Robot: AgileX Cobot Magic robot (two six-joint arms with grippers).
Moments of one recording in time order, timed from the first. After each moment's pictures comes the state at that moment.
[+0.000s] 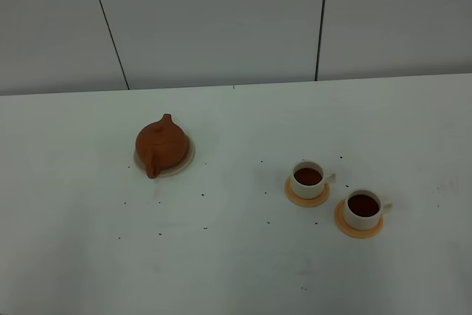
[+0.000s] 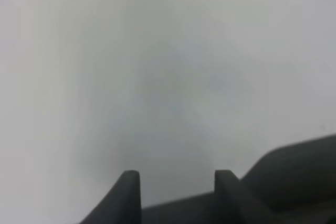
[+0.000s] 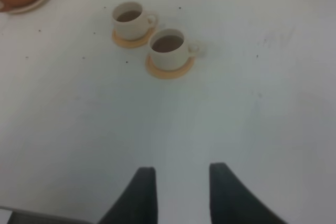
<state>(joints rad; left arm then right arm) -0.22 0.44 -0.51 0.13 1.04 -0.03 0.09 -0.01 -0.49 0.26 1.08 -0.16</state>
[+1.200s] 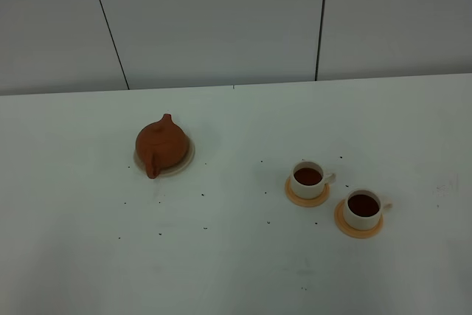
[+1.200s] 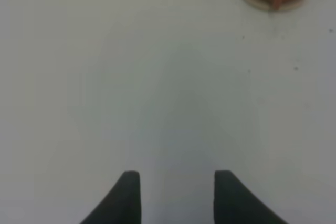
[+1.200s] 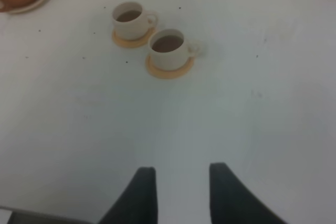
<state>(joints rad) 0.09 0.04 -0.50 0.06 1.04 0.07 0.09 -0.01 -0.49 0.26 1.08 -0.16</state>
